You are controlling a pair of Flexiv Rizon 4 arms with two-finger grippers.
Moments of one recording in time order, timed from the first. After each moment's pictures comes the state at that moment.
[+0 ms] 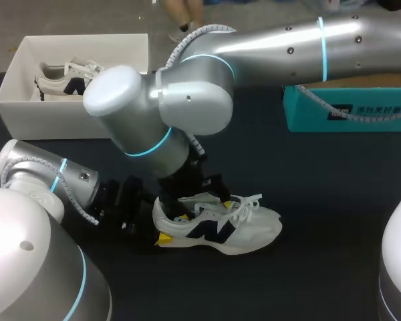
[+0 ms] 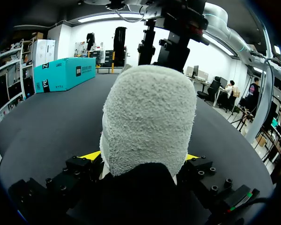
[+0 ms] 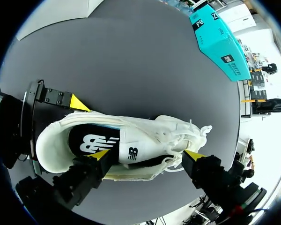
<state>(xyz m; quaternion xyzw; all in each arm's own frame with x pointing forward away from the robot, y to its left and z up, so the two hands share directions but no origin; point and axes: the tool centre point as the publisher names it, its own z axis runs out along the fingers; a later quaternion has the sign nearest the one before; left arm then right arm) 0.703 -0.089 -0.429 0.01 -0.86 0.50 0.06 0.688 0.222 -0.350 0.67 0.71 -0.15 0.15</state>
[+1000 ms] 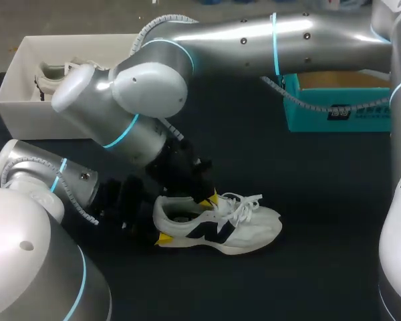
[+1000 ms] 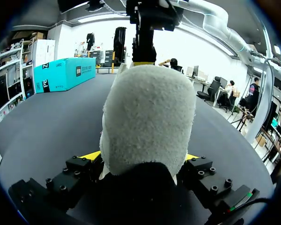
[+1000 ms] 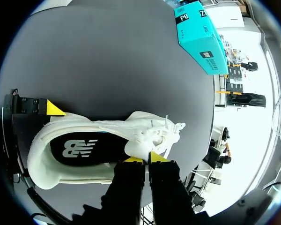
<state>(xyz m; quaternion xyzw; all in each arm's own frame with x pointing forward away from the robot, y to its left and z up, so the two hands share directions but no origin) 0.703 -0.089 -0.429 0.01 -0.86 0.50 0.06 0.697 0.207 -0.326 0.66 0.67 -0.28 0.19</state>
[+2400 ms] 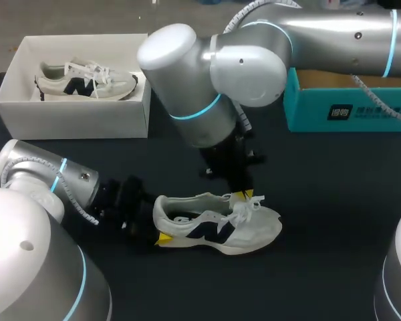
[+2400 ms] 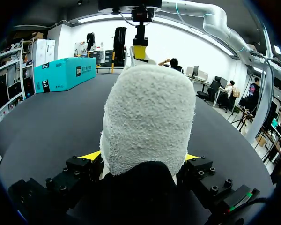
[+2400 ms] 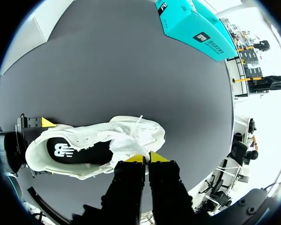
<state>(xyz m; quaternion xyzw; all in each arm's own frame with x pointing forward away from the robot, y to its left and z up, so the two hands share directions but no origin) 0.703 -0.089 -0.429 0.01 -0.86 0.50 0.06 0.698 0.136 -0.307 0.73 0.65 -0.17 0.13</state>
